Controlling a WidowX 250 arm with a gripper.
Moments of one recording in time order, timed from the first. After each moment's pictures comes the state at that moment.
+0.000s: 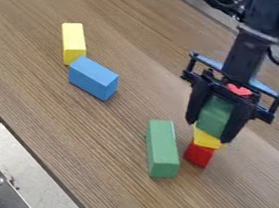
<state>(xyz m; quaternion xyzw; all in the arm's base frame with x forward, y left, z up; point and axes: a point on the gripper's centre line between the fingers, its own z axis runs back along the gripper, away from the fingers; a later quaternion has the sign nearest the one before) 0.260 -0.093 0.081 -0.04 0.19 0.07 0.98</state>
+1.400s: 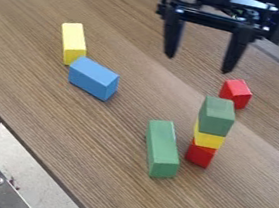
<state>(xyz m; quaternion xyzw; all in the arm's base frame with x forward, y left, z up) 0.264 -0.038 0.145 -0.07 0.06 0.21 0.97</state>
